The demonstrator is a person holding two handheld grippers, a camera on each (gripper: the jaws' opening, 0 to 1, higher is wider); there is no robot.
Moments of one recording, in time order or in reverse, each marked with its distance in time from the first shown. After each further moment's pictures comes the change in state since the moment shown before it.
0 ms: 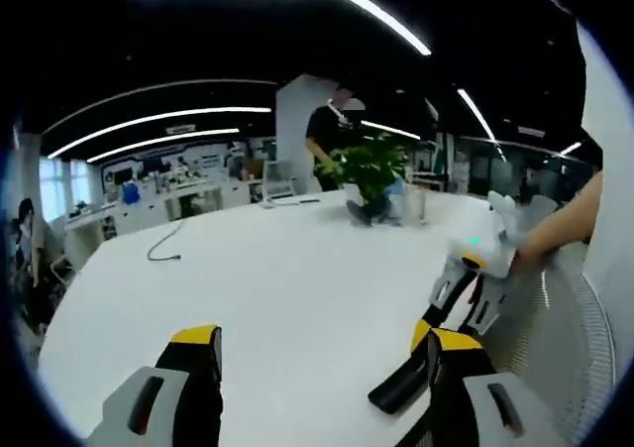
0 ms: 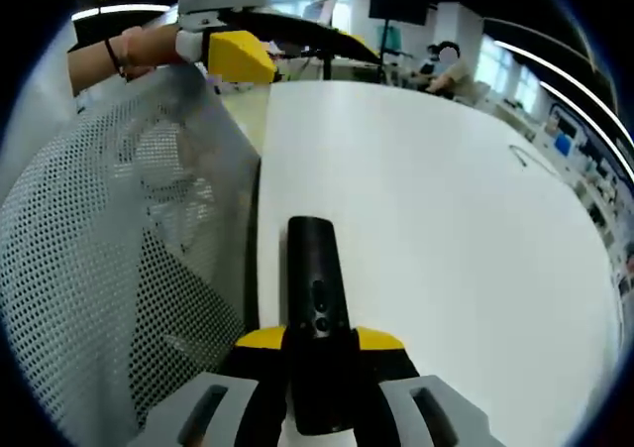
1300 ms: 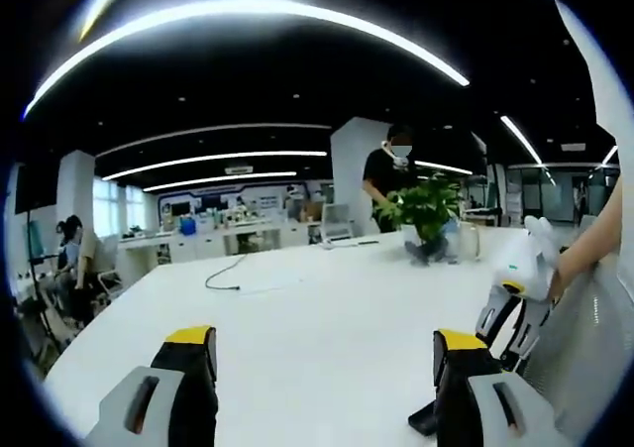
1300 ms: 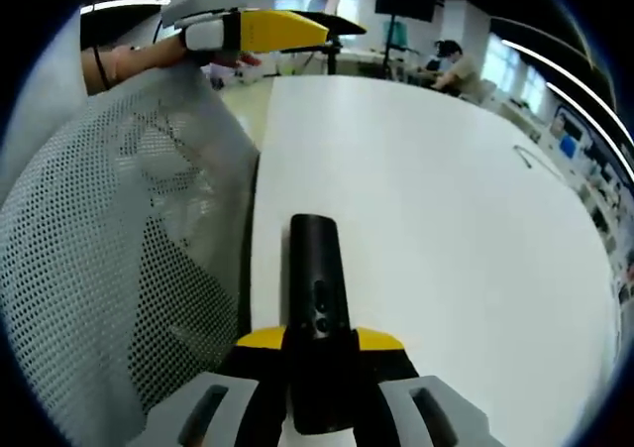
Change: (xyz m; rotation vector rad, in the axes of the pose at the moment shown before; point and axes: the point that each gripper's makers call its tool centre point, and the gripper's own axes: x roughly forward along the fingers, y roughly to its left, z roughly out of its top) left arm -0.007 0.026 0.009 -0.025 -0.132 0.179; right arm 0.001 -0.010 0.001 -0.028 0.040 0.017
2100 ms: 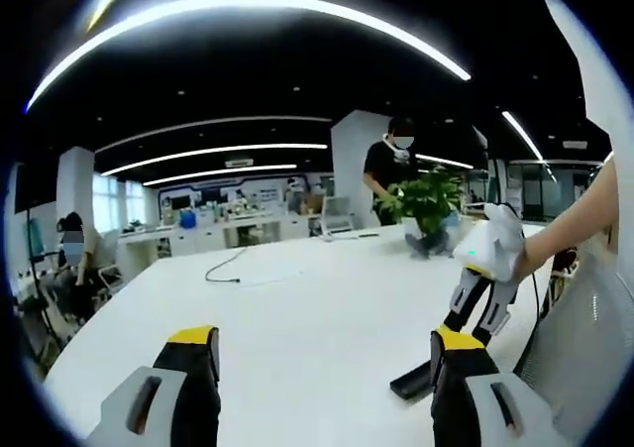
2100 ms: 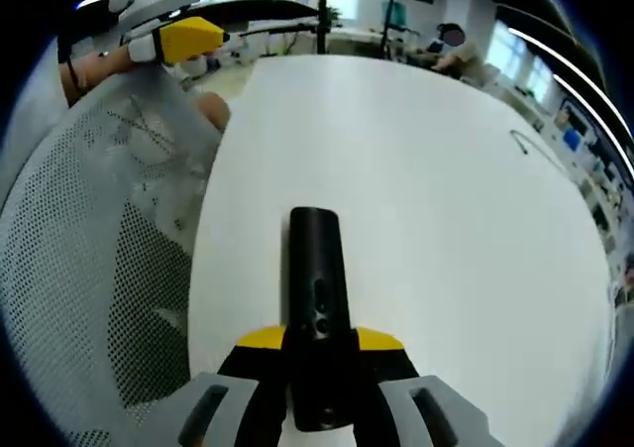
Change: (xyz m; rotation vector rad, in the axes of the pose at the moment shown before) left arm 0.001 0.003 -0.008 -0.002 0.035 0.003; right arm -0.002 -0.053 -0.007 -0.002 0.105 0.007
